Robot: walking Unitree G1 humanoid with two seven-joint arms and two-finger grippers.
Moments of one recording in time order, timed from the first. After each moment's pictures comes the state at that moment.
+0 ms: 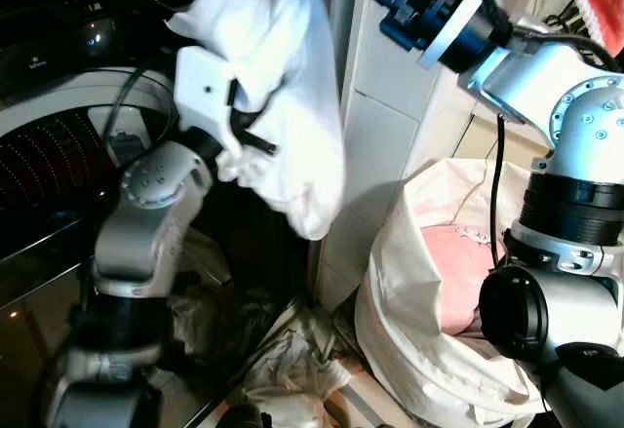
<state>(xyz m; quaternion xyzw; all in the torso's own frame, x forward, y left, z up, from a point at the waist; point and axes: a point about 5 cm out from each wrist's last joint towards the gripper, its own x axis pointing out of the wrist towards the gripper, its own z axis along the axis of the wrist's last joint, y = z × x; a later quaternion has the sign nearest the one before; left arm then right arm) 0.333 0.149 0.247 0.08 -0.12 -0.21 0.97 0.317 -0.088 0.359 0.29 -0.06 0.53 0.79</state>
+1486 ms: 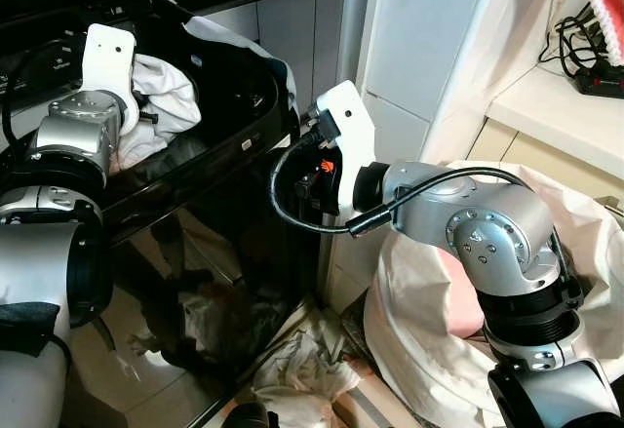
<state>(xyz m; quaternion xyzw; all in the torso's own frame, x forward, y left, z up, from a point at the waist) 0.403 0.271 0.237 0.13 0.14 0.06 0.98 0.282 -0.031 0.240 0.03 0.12 0.50 0.86</state>
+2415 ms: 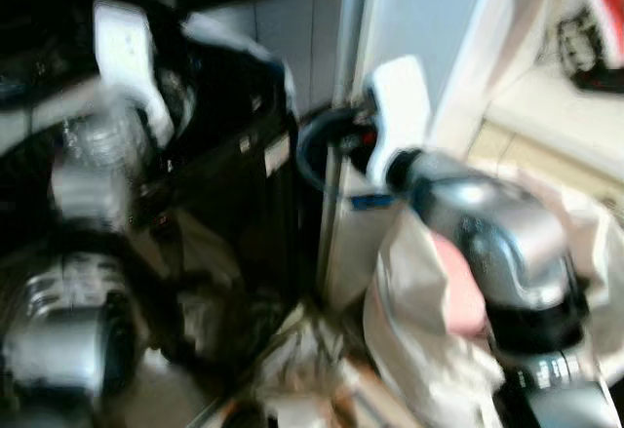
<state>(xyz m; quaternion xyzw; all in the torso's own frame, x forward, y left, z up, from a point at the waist) 0.367 0.214 0.218 0.04 -0.05 -0.07 1.00 0.305 -0.074 0.237 0.01 0.03 0.29 0.96</state>
